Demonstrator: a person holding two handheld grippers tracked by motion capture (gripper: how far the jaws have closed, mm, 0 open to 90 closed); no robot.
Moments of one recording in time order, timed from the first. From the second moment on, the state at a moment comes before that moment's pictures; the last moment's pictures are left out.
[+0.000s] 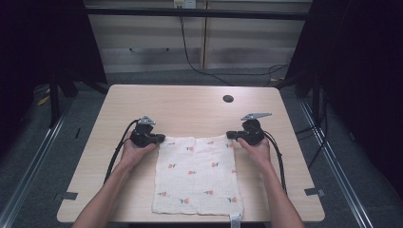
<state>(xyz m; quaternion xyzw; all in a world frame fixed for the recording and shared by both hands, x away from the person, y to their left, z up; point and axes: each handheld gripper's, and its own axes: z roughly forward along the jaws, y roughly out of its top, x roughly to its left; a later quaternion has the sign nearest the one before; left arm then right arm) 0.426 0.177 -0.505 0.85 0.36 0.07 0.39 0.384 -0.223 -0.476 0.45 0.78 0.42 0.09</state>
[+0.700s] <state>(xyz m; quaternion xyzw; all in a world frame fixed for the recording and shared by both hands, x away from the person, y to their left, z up) 0.422 0.199 -0.451 0.80 0.36 0.07 0.48 0.382 -0.230 -0.452 0.44 0.77 0.45 0.11</state>
